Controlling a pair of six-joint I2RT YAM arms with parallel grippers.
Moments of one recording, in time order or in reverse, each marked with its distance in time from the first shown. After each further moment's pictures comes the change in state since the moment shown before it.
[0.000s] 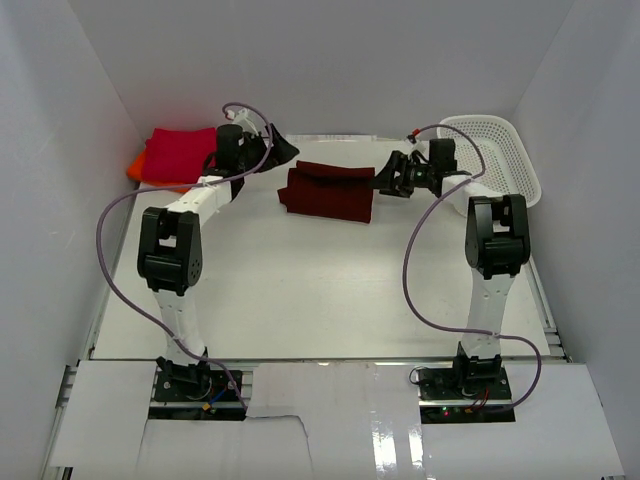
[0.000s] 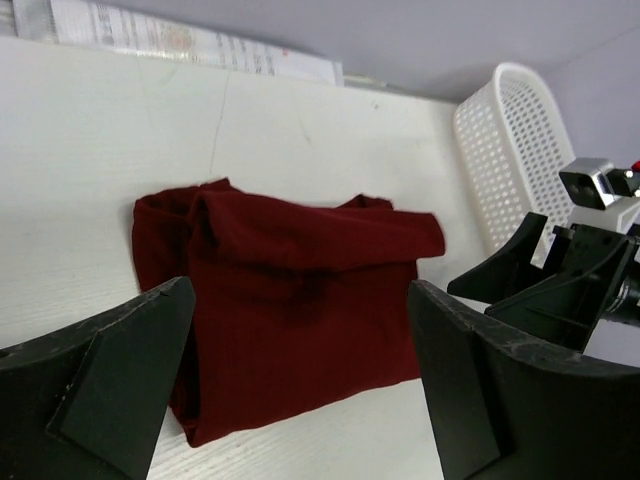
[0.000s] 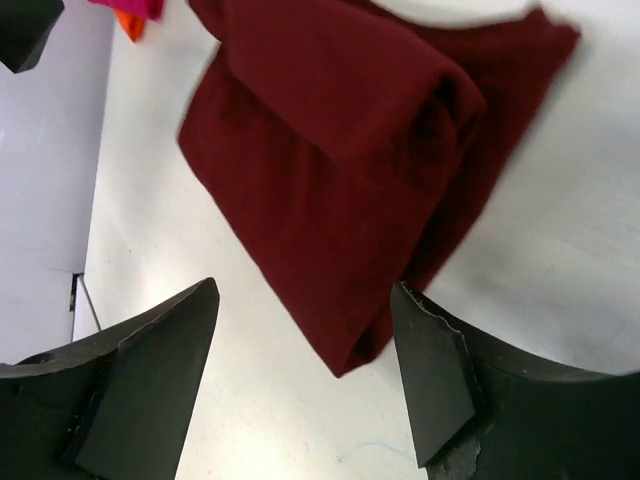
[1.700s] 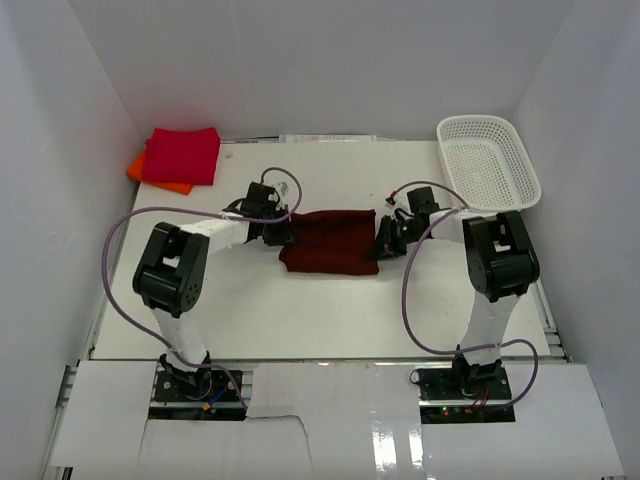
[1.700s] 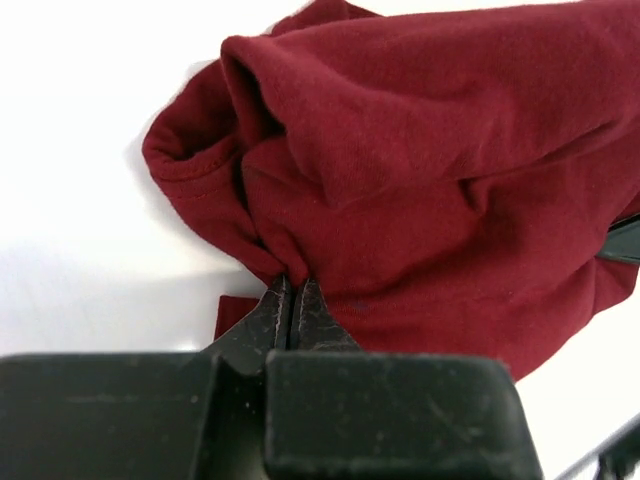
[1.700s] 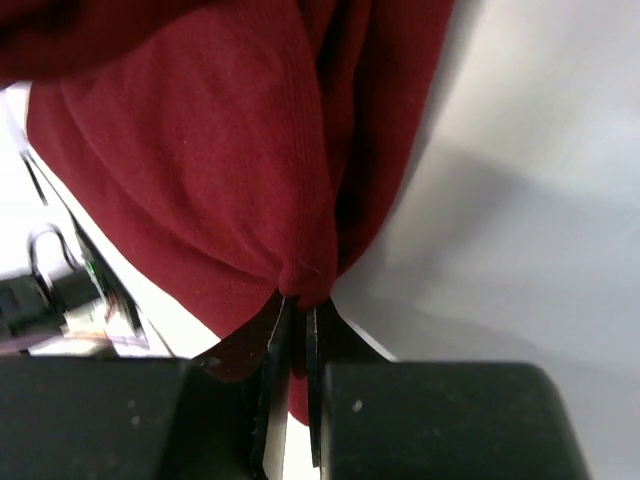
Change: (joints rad) left arm -0.171 -0.105 -0.378 -0.340 -0.082 0.163; right arm 0.130 -0.161 -0.421 -0.235 0.094 -0.085
